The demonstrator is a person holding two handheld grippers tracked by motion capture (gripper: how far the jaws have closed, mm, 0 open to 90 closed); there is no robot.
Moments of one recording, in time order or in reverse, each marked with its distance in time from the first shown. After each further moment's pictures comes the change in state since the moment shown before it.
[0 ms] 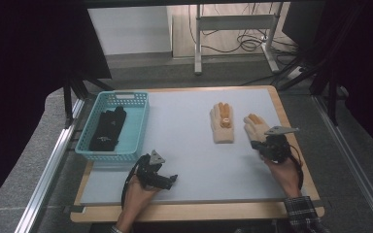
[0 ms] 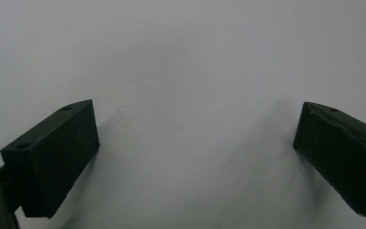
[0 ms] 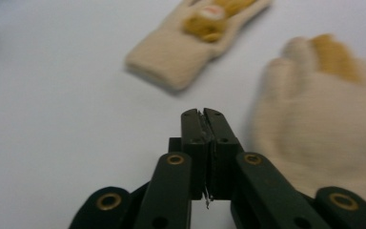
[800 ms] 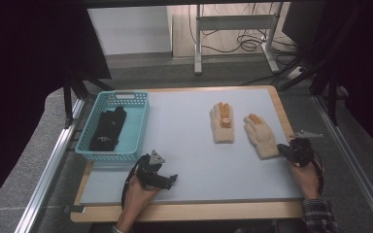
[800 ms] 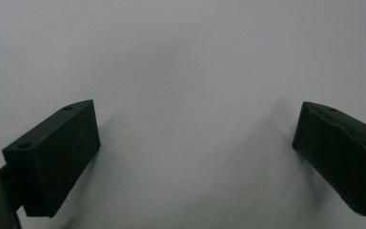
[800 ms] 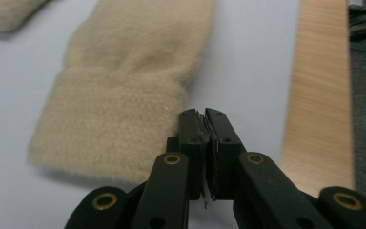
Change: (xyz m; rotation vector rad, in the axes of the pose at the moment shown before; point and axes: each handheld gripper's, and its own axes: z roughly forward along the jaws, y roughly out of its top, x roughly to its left) left arm 0.000 0.000 0.000 -0.003 0.002 -0.002; right arm -0.066 -0.055 -0.004 0.054 -0.180 0.134
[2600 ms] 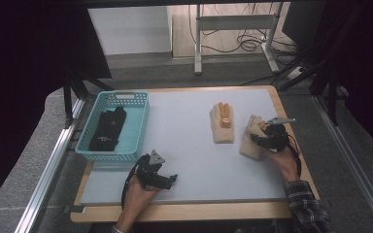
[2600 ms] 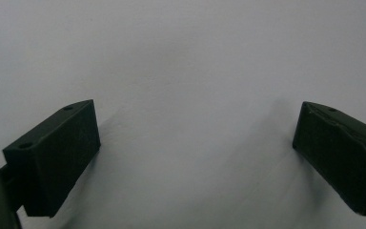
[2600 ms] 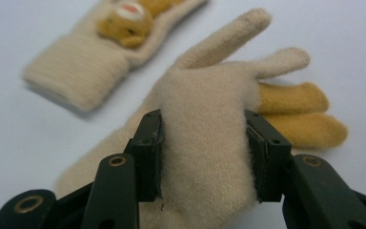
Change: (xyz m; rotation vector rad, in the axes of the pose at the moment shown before) left arm 0.000 0.000 0.000 -0.001 0.000 -0.001; right arm 0.049 0.059 0.029 -0.052 0.091 -0.108
